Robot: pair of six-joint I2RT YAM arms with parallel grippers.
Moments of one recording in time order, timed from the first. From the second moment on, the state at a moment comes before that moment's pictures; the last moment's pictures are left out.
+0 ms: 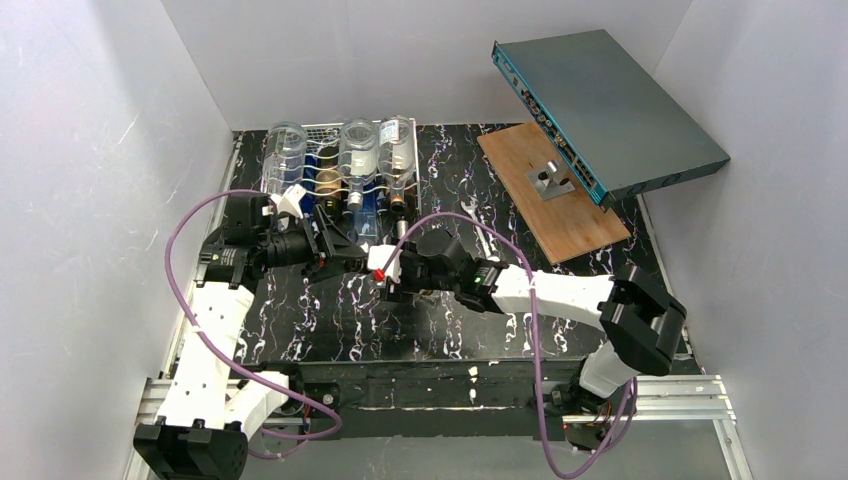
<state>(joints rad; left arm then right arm) -0.08 0.96 1.06 -0.94 0.76 -0.66 1.10 1.57 0.98 0.20 -0.19 -0.50</state>
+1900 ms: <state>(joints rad) -0.08 0.48 0.94 -0.80 0.44 -0.66 0.56 1.88 1.39 0.35 -0.17 -0.21</state>
